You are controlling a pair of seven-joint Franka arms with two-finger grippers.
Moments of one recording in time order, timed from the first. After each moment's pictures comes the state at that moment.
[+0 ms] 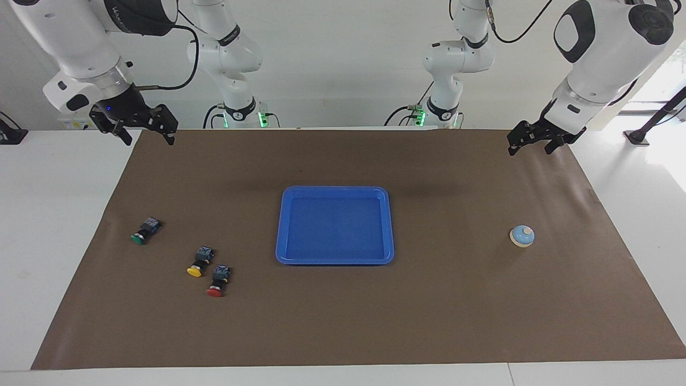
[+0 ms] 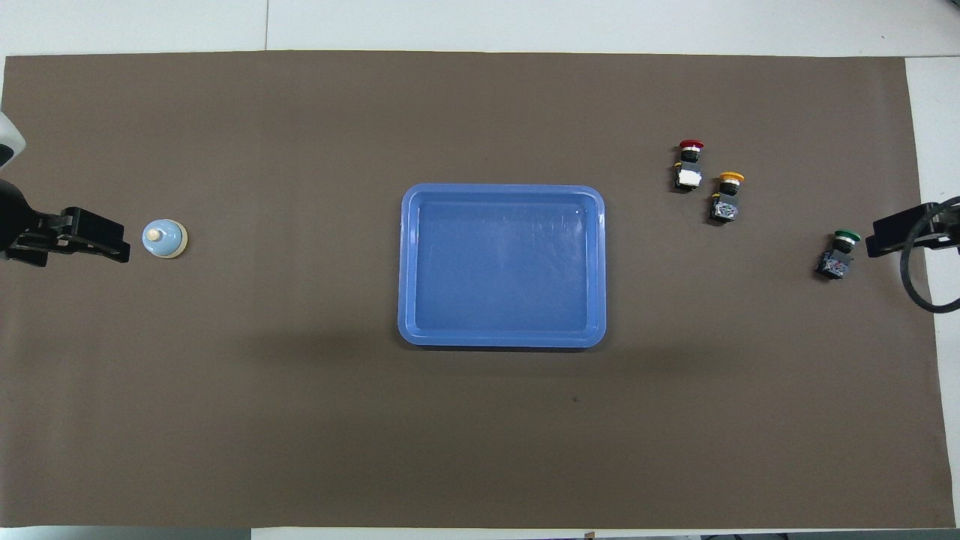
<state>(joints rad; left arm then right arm) -0.03 0.01 -0.01 -1.63 -0.02 1.52 0.00 -0.08 -0.01 0.01 -1.57 -0.02 1.48 -0.07</state>
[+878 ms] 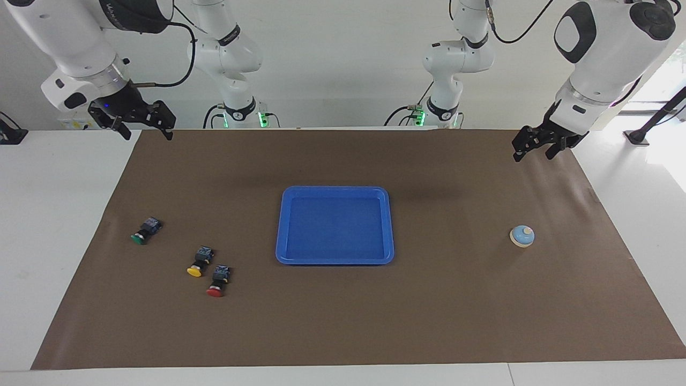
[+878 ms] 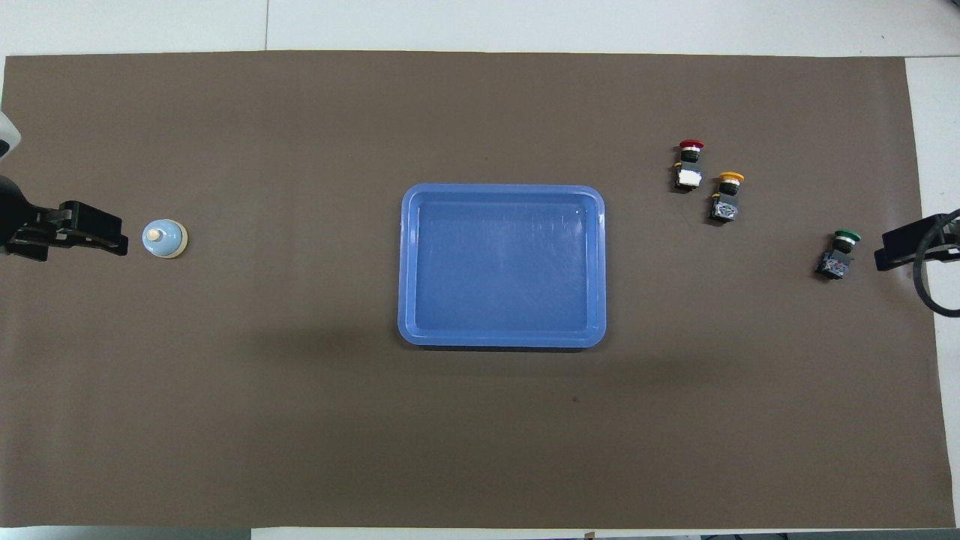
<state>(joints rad) -0.03 0.00 0.00 -1.67 -0.02 1.64 -0.04 -0.09 -0.01 0.00 -1.57 -0.02 1.43 -0.07</state>
